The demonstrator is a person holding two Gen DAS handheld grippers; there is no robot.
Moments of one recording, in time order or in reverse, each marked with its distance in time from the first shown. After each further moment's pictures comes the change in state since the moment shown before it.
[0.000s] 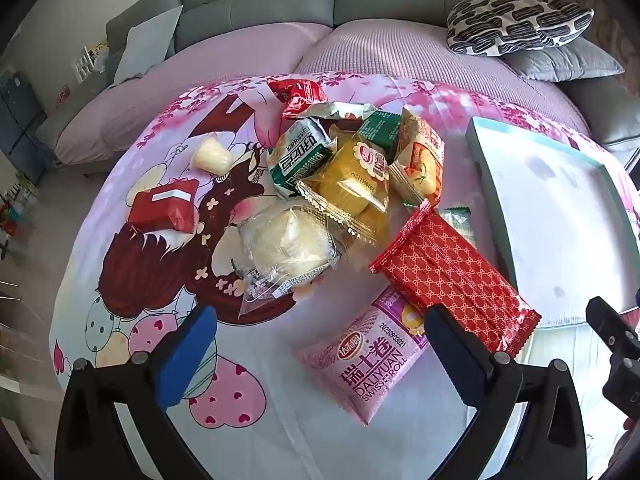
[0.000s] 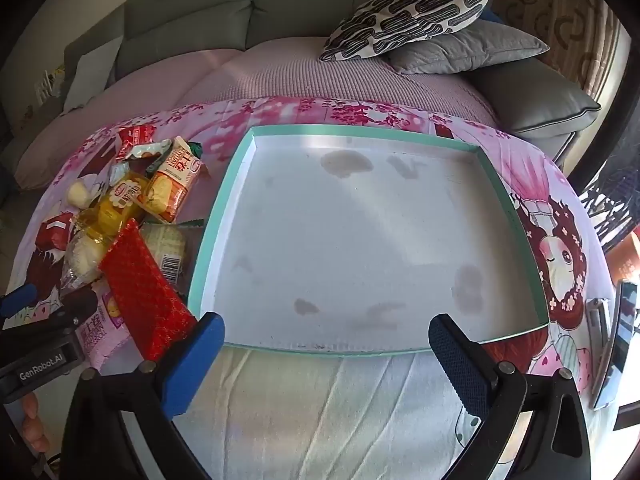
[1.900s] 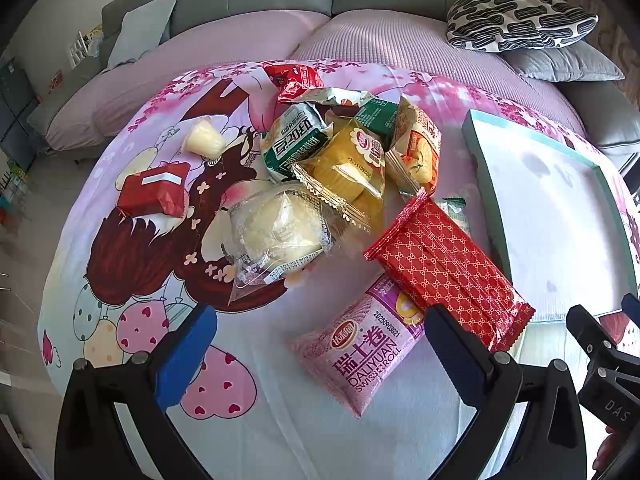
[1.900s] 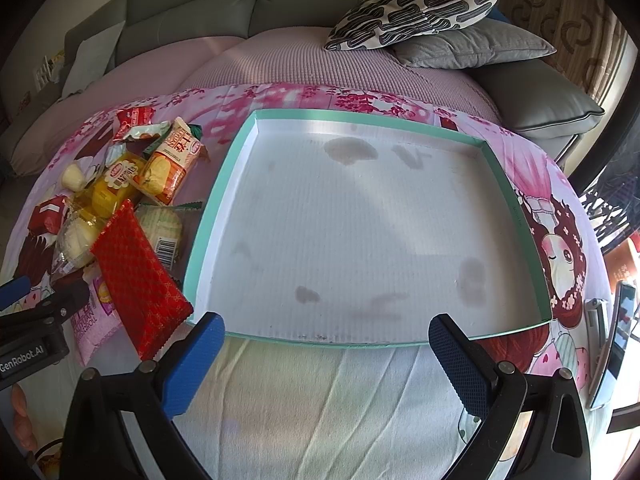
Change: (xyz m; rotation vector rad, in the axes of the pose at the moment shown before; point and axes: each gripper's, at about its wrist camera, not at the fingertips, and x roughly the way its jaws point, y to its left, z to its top) left arm 0.001 0.005 -0.003 -0.032 0.021 -0.055; right arm 0.006 0.005 -0.003 -0.031 0.026 -0.026
